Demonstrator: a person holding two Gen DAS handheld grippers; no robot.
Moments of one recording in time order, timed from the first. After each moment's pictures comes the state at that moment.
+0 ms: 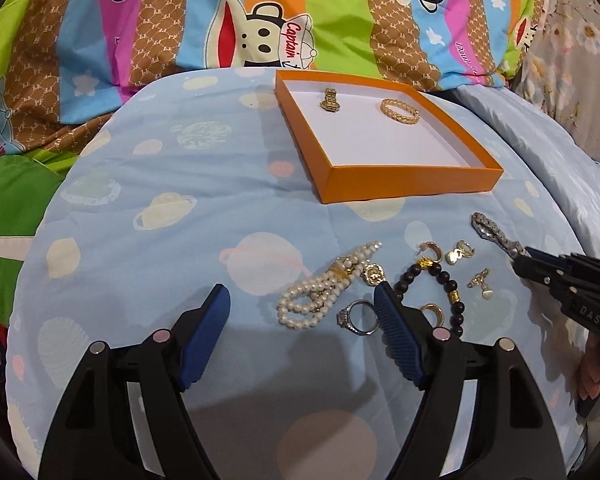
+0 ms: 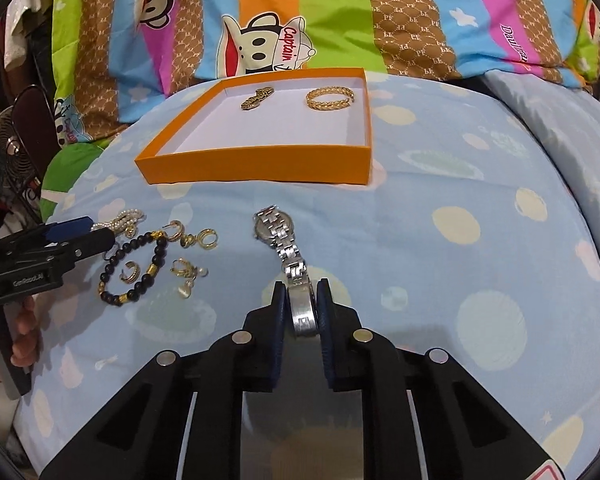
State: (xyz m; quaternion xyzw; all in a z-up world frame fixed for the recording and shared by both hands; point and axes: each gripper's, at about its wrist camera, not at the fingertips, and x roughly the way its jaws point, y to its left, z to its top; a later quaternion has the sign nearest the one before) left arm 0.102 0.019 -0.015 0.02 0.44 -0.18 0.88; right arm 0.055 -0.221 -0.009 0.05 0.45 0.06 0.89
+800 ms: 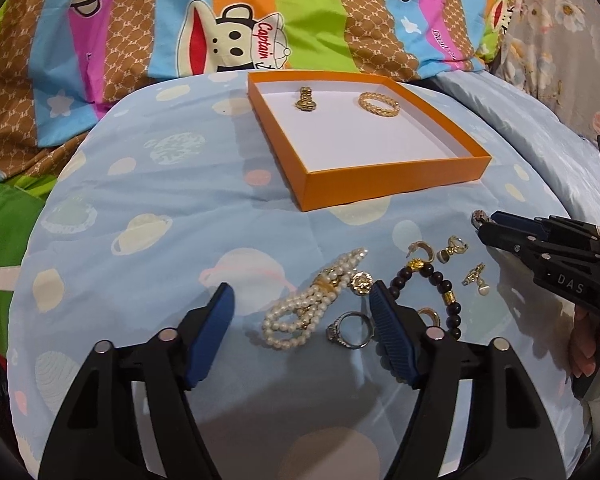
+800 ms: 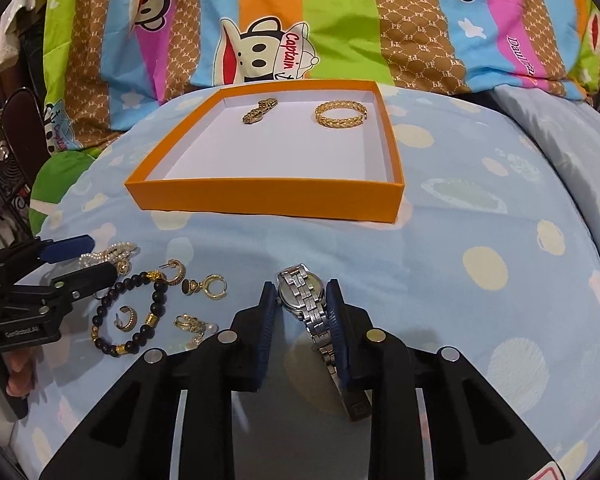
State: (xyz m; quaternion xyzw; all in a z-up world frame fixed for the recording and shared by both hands) left arm 0.110 0.007 -0.016 0.05 0.43 -0.22 0.87; right arm 0.085 -0.200 -0.009 0.04 0.44 0.04 0.90
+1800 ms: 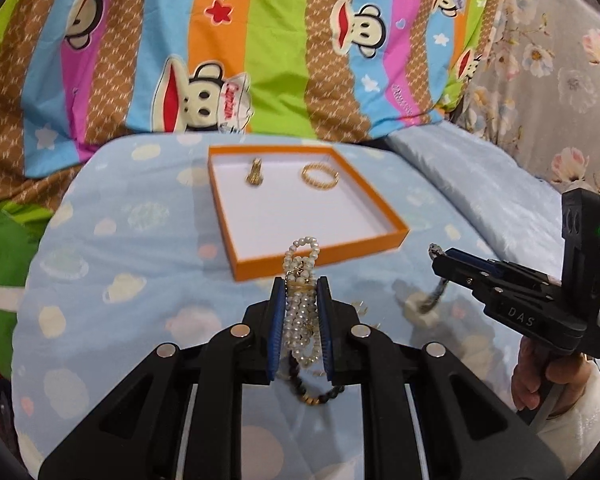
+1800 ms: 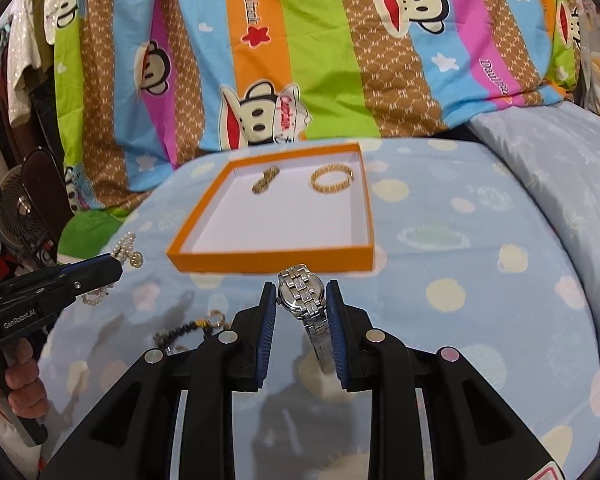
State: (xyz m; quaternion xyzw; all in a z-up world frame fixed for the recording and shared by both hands) left arm 0.092 -0.004 0.064 -0.01 0.38 -0.28 0.88; right arm 0.060 -0.224 0.052 0.10 0.36 0.05 0.93
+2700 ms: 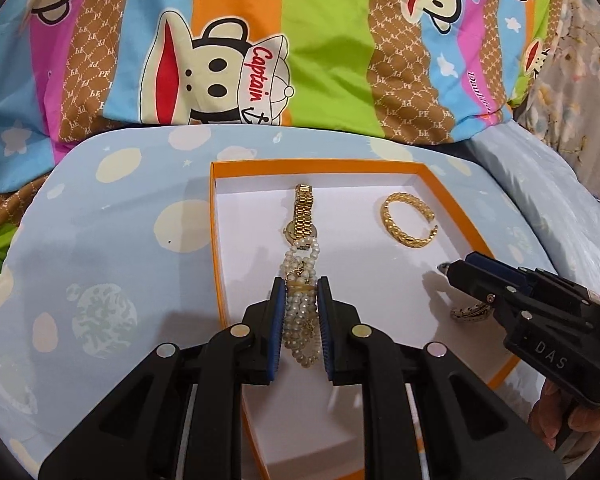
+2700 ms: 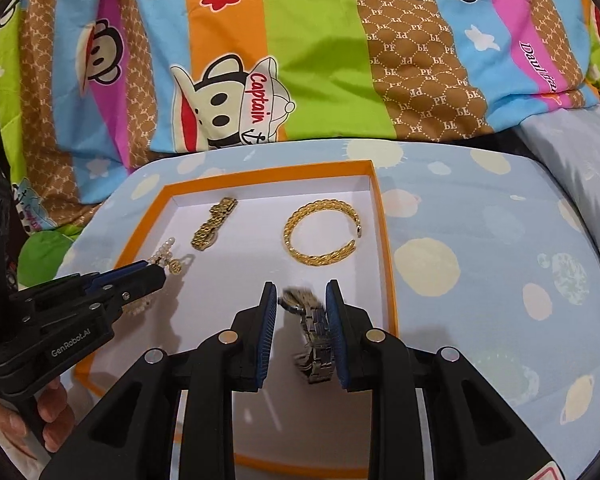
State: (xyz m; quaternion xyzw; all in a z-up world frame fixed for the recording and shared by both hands) left arm 0.253 -0.053 0.000 0.00 0.43 -0.21 0.88; right arm 0.222 -0.229 0.006 0.09 0.41 0.03 0.91
